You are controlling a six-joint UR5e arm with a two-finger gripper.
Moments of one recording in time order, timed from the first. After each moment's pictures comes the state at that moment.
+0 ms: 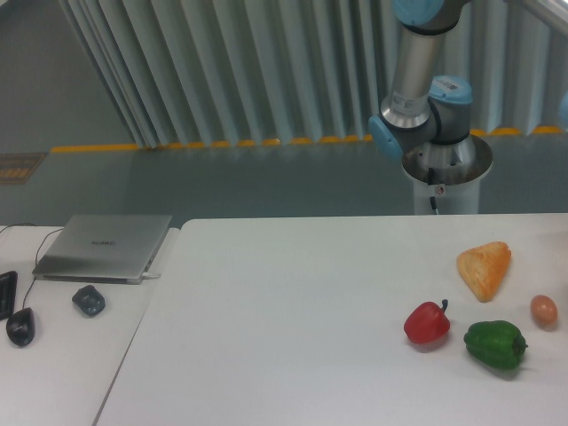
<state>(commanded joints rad) 2.75 -1.91 -1.49 -1.26 1.56 1.93</state>
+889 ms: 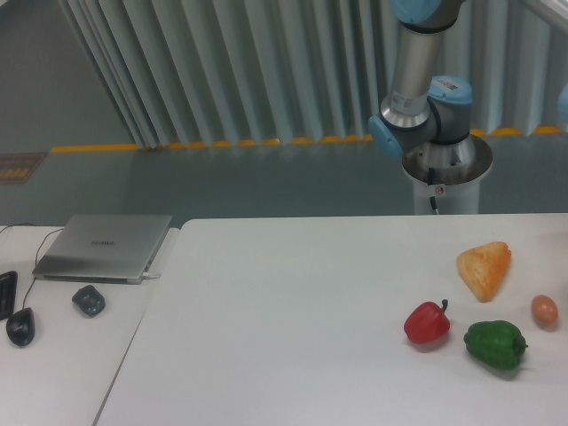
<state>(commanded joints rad) 2.75 -1.89 -1.49 -1.17 1.63 1.86</state>
